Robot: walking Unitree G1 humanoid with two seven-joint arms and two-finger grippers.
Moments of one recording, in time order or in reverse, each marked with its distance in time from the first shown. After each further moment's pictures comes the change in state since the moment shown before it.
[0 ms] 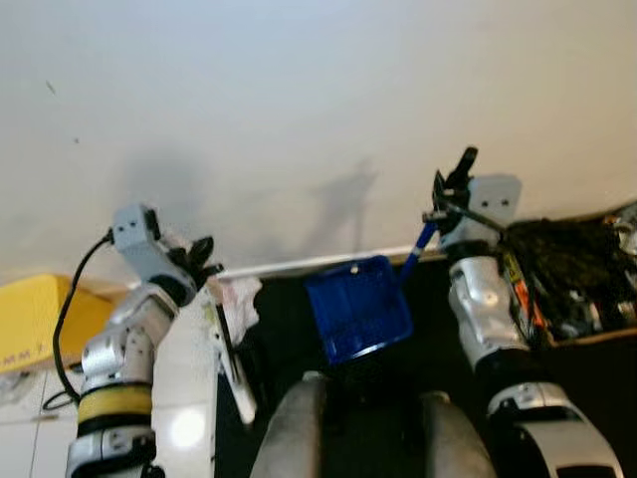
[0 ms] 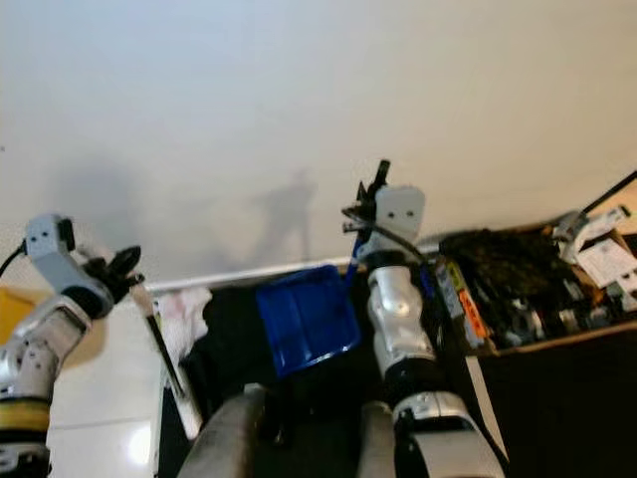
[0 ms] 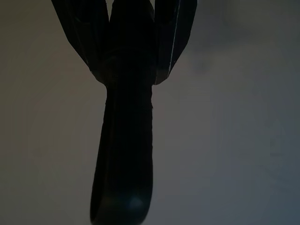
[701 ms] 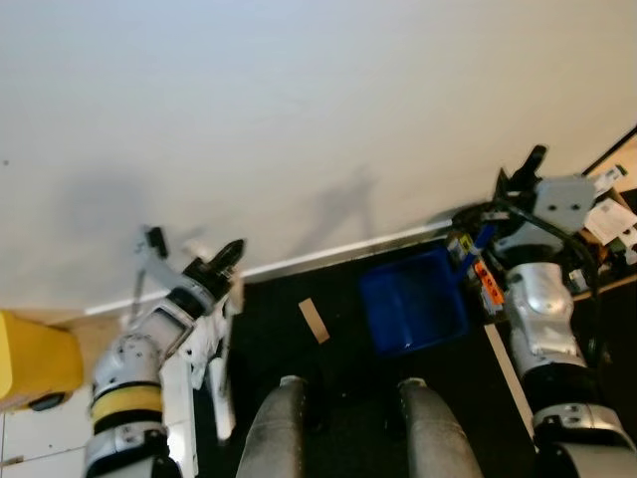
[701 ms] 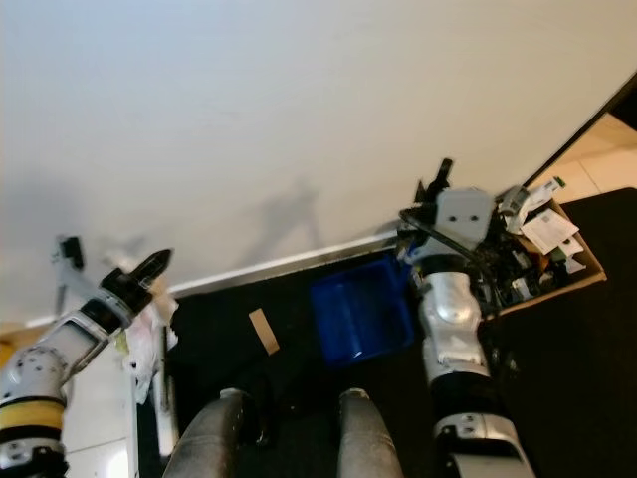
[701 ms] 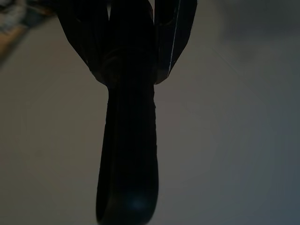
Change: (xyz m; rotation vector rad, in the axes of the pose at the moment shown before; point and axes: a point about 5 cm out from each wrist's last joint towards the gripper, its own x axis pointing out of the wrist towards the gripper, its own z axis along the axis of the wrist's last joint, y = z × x) left arm 0.003 -0.038 -0.029 -0.457 0.057 -0.423; right arm -0.010 -0.029 0.002 -0.034 0.015 -0.025
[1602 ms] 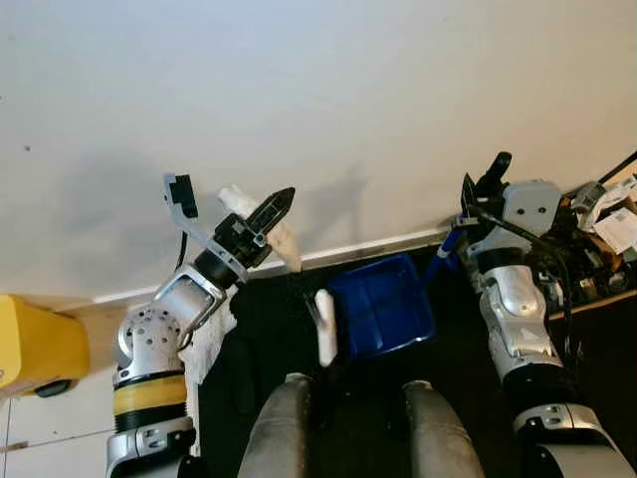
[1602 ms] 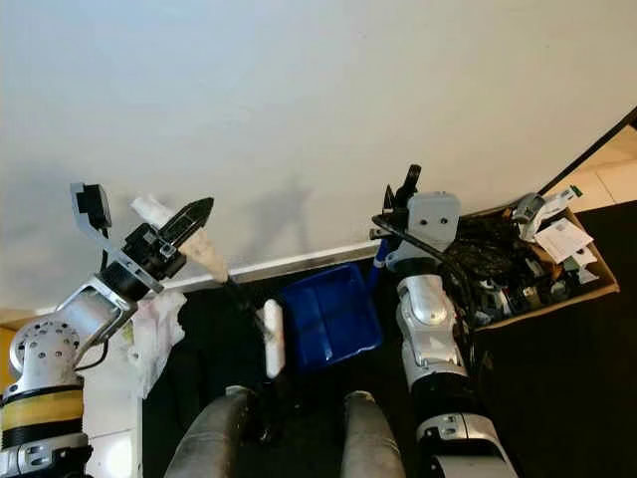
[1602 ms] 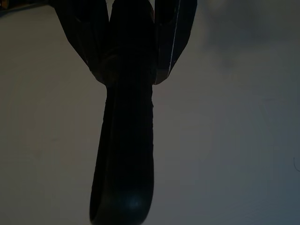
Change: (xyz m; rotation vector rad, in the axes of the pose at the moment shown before) left arm 0.019 -0.072 0.009 0.032 -0.001 -0.311; right arm -0.001 0.010 -0.003 0.033 0.012 0.018
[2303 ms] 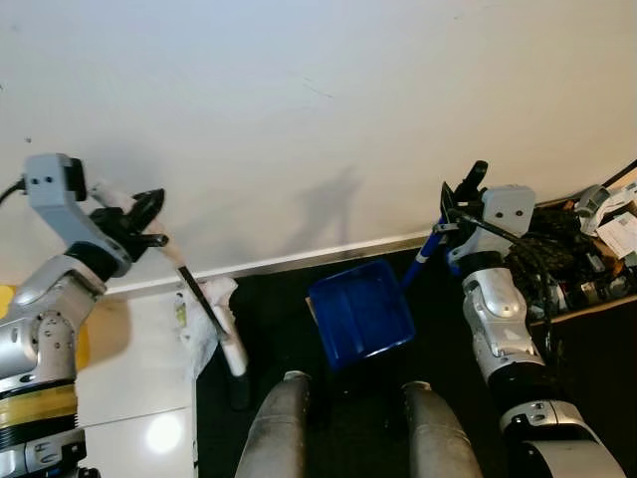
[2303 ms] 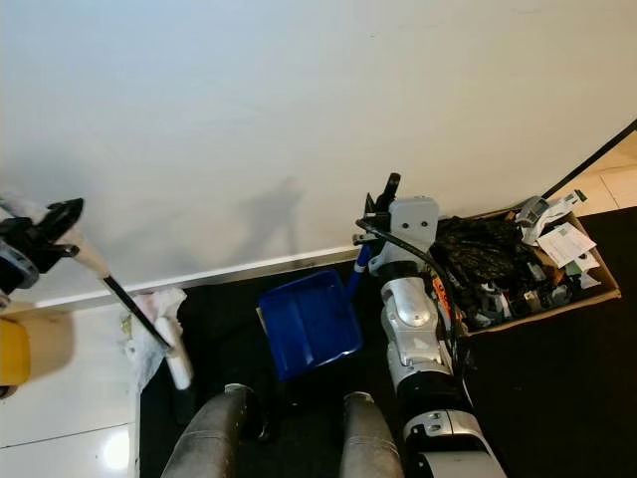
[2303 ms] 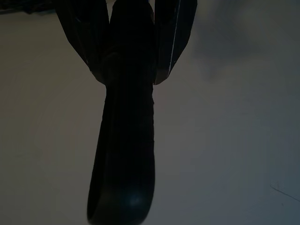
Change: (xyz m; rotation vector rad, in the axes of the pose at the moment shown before) left arm -0.080 0.021 0.095 0.741 0.017 0.582; right arm 0.000 0.014 -0.009 0.033 0.044 0.046
